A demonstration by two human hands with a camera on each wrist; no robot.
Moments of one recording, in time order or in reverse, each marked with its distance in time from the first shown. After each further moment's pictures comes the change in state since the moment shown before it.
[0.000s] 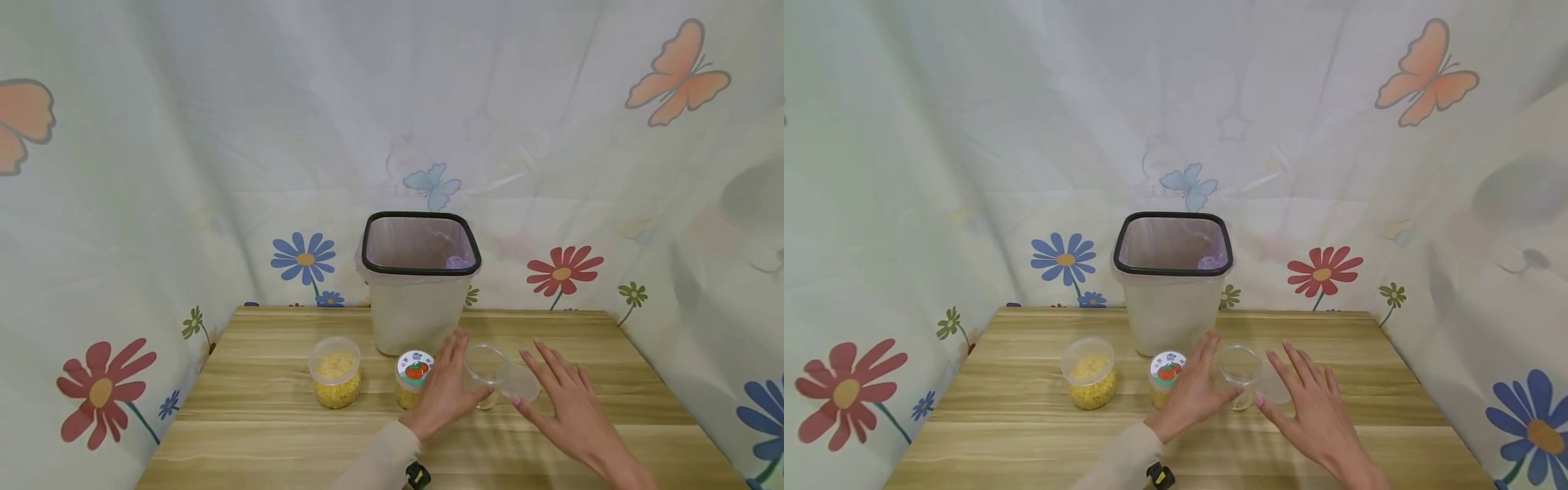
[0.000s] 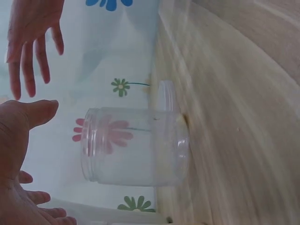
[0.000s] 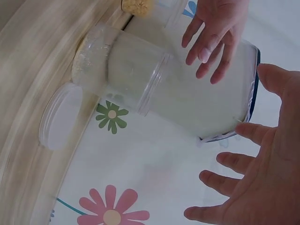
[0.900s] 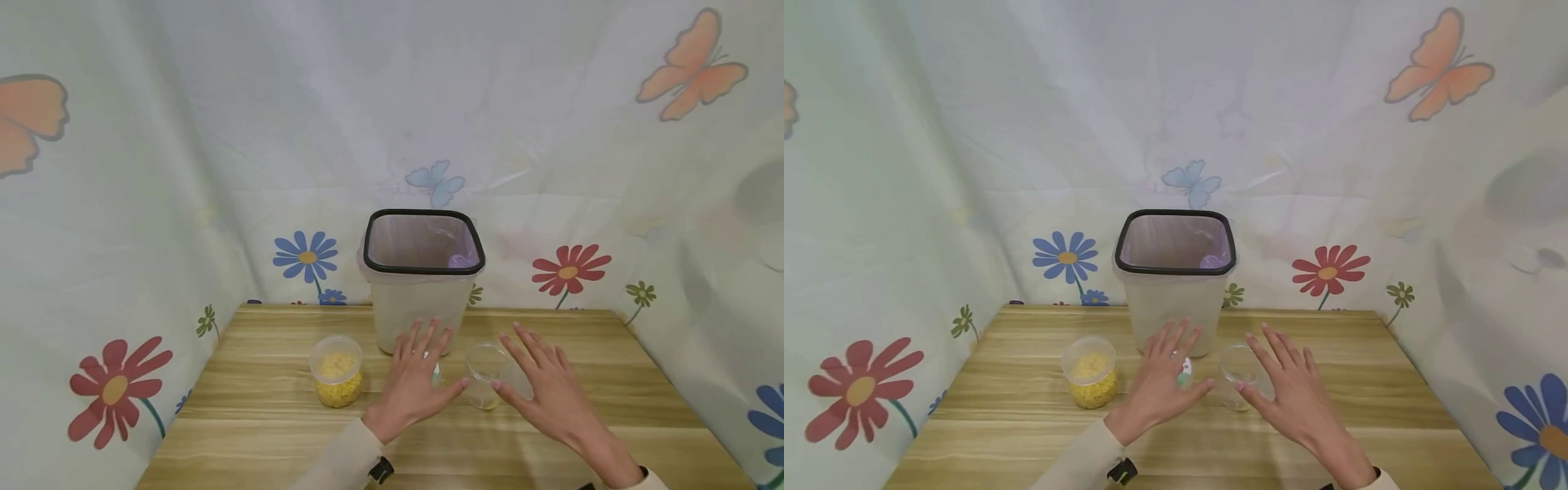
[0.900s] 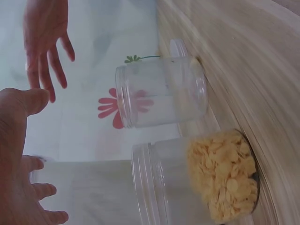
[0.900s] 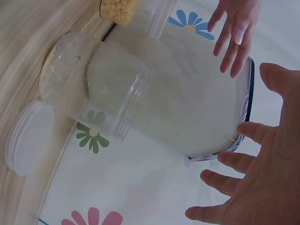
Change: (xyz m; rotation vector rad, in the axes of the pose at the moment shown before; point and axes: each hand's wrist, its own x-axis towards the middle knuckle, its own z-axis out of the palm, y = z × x) left_hand -0.017 -0.030 -0.054 0.276 0.077 0.124; right_hand 0.034 -0.013 0.010 0.036 -0.040 -0.044
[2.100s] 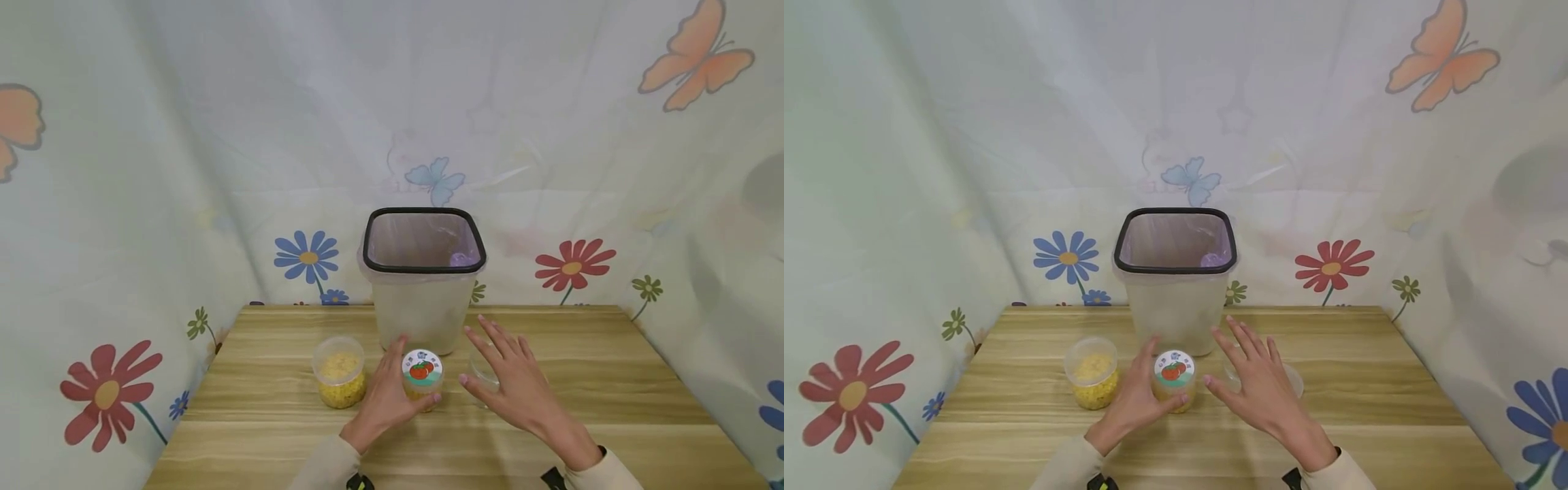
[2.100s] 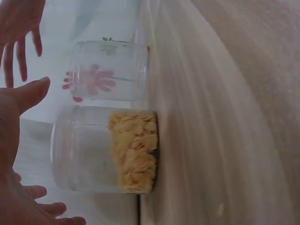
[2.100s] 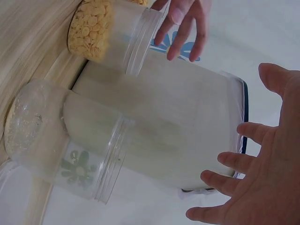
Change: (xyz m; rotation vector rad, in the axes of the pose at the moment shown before) left_hand -0.035 -0.048 0.023 -0.375 -0.068 -0.255; right_hand 0.025 -0.029 0.028 0.058 -0.020 -0.046
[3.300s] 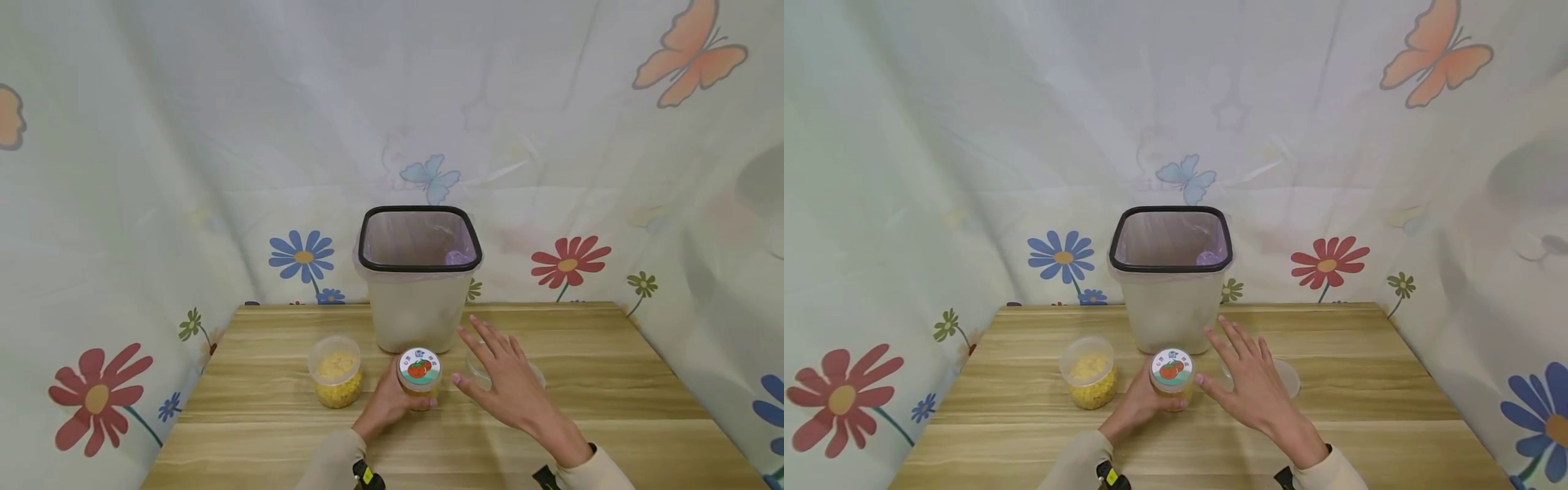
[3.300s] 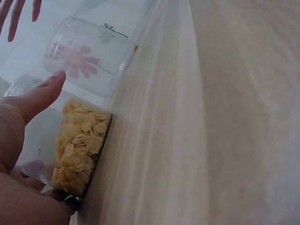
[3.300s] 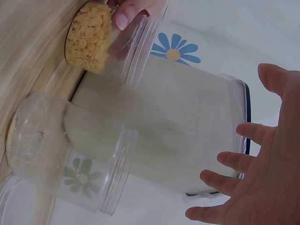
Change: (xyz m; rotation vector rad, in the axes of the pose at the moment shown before) left_hand 0.011 -0.039 0.045 -0.519 -0.090 -0.130; right_hand 0.001 -0.005 0.003 0.027 -0.030 0.018
